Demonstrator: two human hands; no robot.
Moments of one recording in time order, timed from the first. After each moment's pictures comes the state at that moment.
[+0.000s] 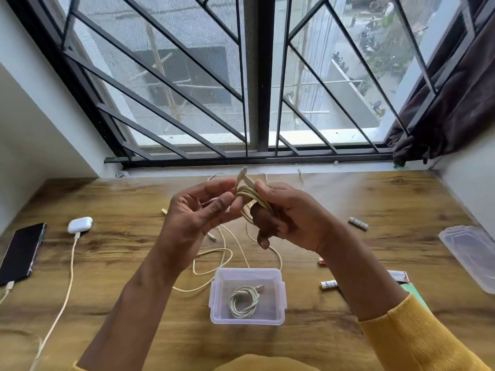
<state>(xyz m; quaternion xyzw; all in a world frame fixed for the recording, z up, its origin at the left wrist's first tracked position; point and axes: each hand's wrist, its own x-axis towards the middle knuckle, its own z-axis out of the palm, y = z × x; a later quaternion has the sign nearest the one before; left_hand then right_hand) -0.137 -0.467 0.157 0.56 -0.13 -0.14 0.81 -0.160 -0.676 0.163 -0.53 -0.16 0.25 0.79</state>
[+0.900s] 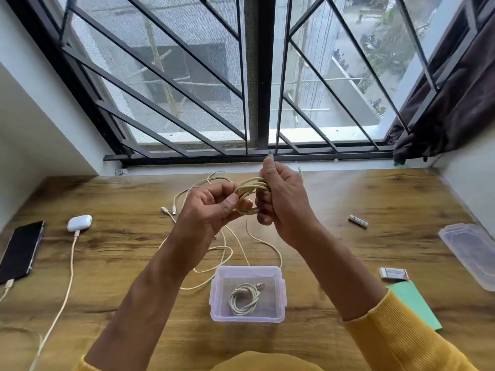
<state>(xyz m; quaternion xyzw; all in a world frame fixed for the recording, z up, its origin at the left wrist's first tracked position) -0.133 -0.478 0.152 0.57 -0.15 -0.19 0.78 -0.153 -0.645 0.163 -0.56 0.06 -0.02 0.82</state>
